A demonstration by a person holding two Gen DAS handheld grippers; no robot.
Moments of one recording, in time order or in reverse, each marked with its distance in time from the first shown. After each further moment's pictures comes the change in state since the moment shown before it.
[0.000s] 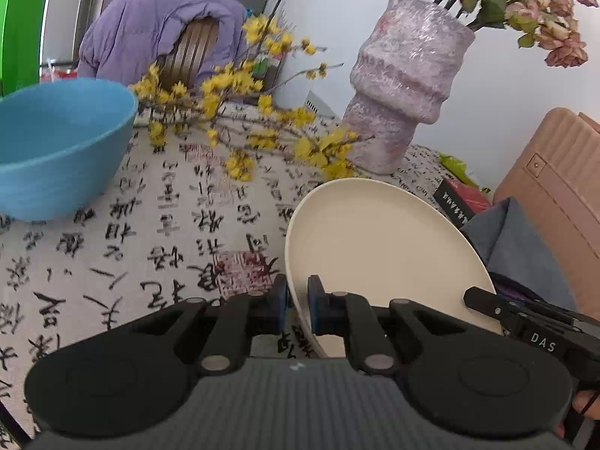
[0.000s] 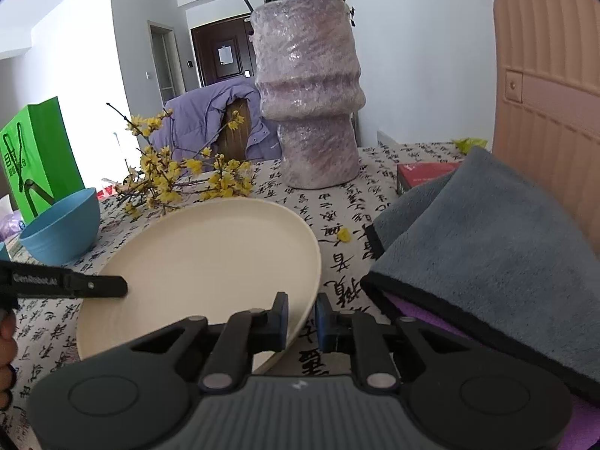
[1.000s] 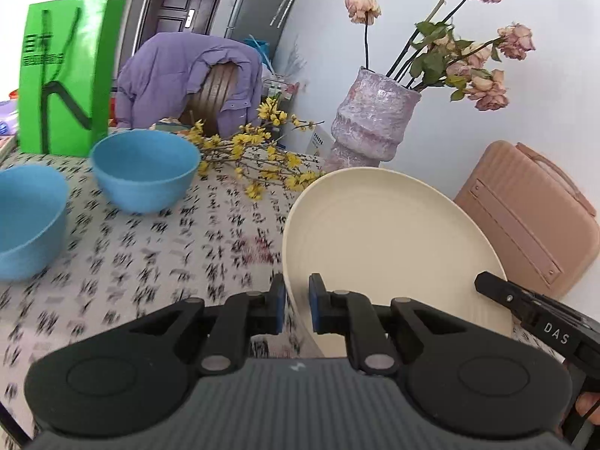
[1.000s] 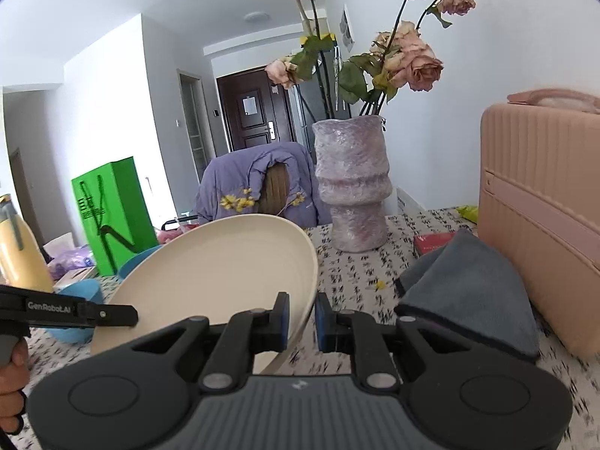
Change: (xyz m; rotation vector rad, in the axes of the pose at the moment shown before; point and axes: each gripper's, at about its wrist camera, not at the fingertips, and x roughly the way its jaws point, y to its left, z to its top) left arm -0.176 -0.033 -0.034 -0.040 -0.075 0.045; right arm -0.169 0.056 0.001 -0.005 -0.162 0.068
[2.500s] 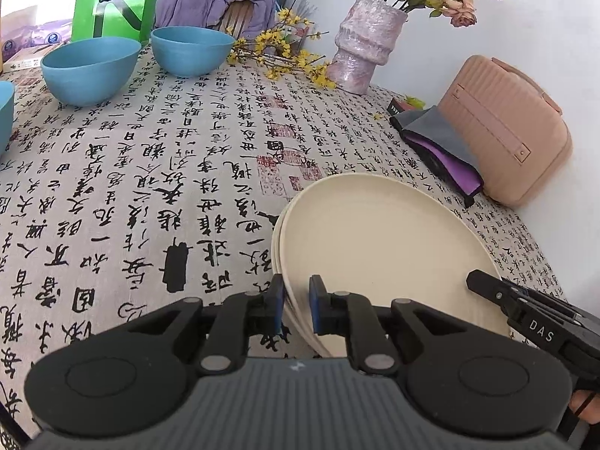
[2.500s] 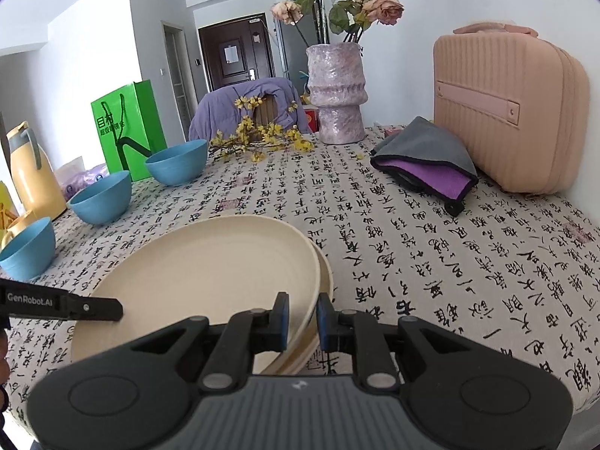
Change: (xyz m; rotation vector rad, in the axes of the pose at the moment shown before) left arm -0.095 0.004 -0.148 -0.027 0.160 0.017; right arm -0.124 0.036 -0.126 0.003 0.172 -0.074
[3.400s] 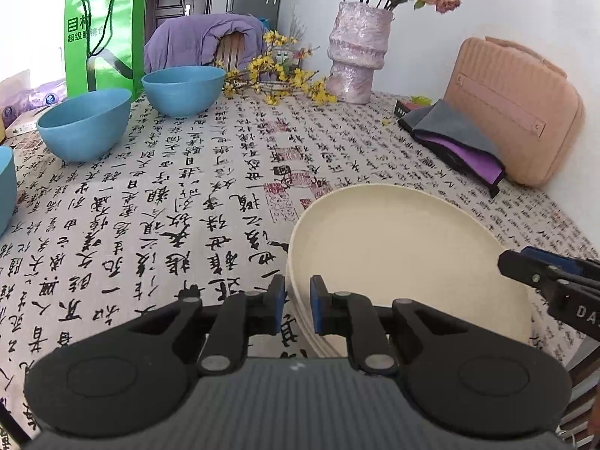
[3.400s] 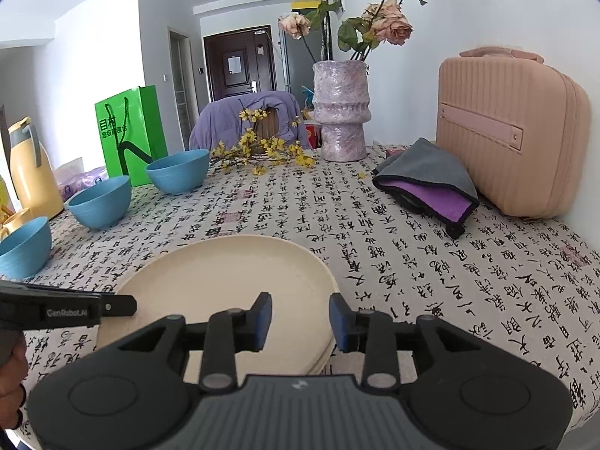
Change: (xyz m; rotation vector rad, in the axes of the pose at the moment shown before) left arm 0.011 -0.014 -0.001 0.164 -0.089 0.102; right arm -0.002 0.010 0.003 -0.048 -0.052 -0.019
